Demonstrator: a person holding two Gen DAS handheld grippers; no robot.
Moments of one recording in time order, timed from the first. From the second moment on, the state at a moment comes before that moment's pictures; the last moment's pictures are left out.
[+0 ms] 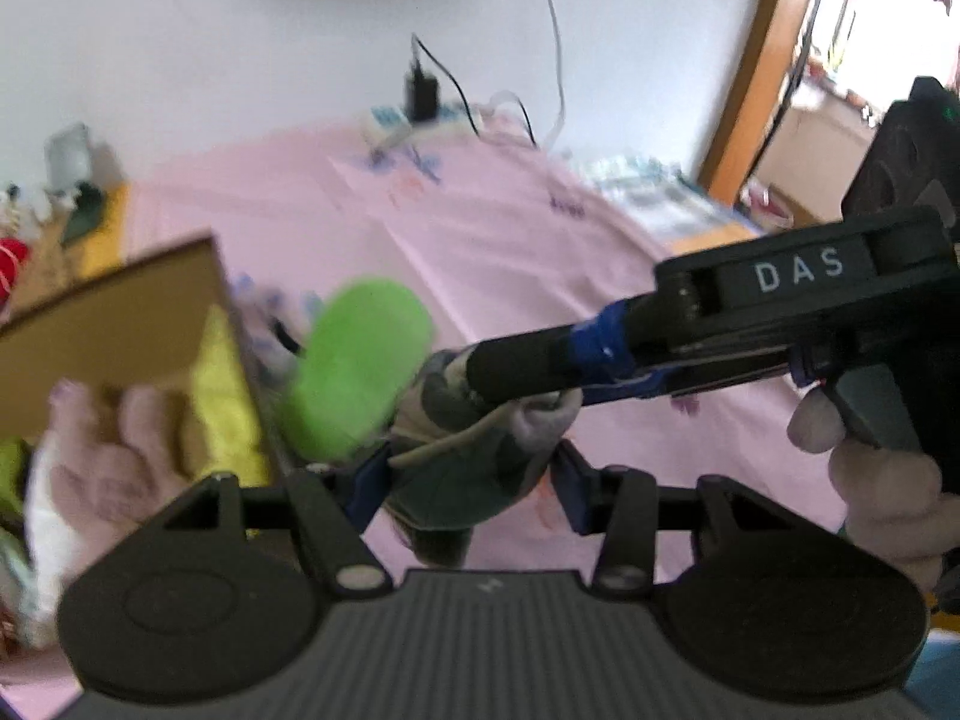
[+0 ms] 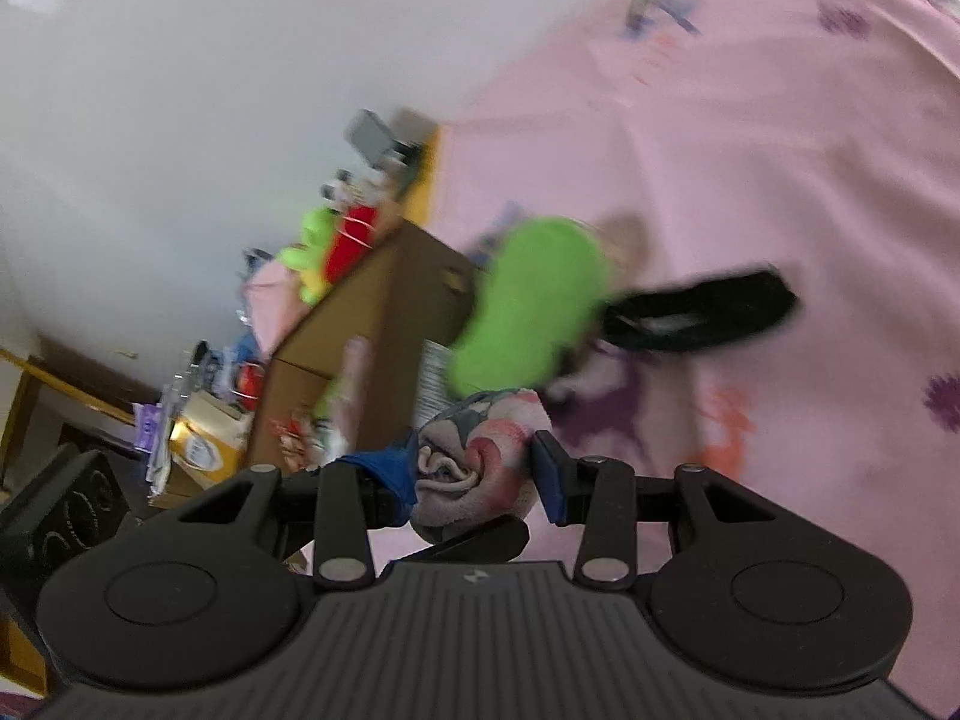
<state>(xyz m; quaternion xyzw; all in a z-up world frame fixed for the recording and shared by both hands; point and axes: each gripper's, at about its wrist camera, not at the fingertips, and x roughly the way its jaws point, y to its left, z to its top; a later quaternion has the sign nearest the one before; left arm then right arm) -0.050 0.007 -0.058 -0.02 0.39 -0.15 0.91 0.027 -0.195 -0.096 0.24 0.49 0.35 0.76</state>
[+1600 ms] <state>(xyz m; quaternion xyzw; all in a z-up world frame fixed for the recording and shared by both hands) -0.020 0.104 -0.051 -0.01 0.41 0.04 0.91 0.028 -0.095 -0.088 0.16 0.39 0.34 0.84</state>
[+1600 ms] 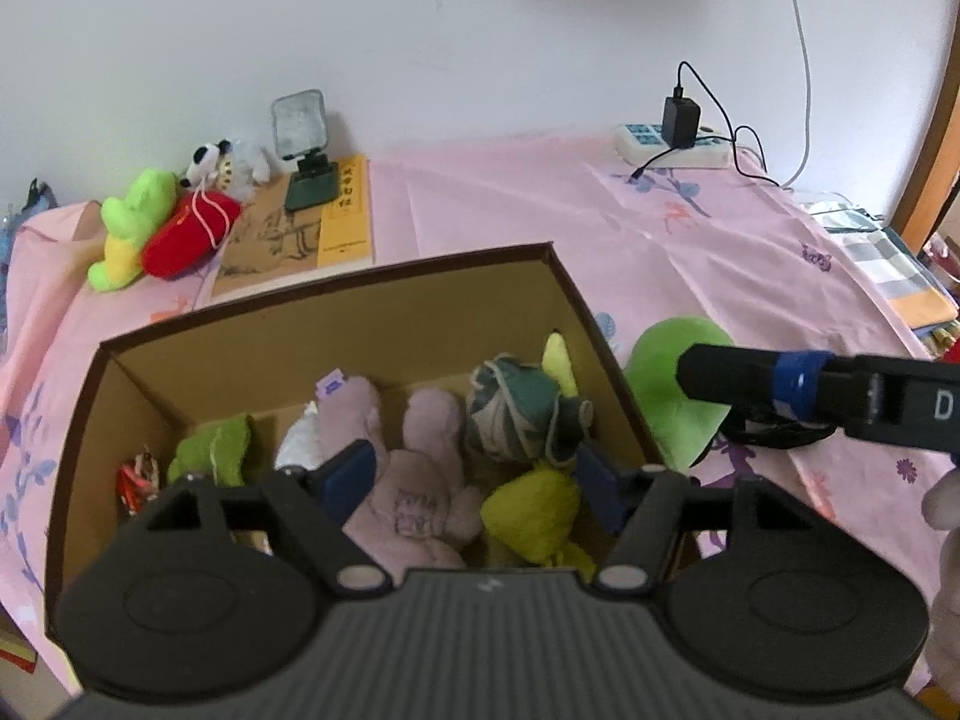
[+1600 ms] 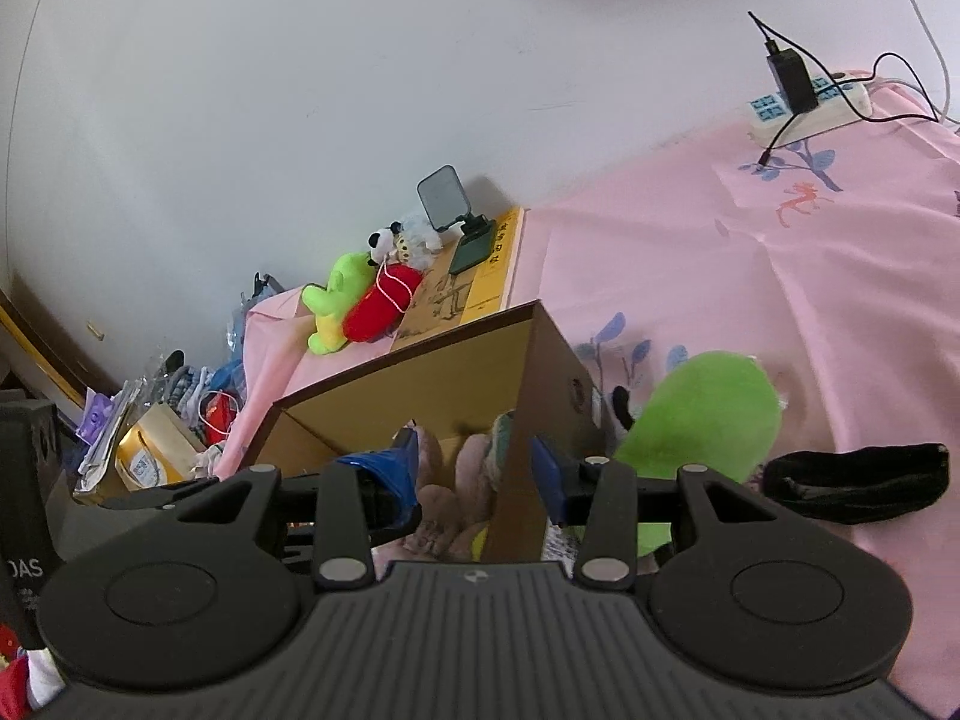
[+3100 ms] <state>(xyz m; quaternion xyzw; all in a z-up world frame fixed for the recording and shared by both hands) -0.042 -0.032 -0.047 0.01 0.43 0.00 0.90 0.032 -0.210 -0.128 0.14 0.46 0.33 0.81</state>
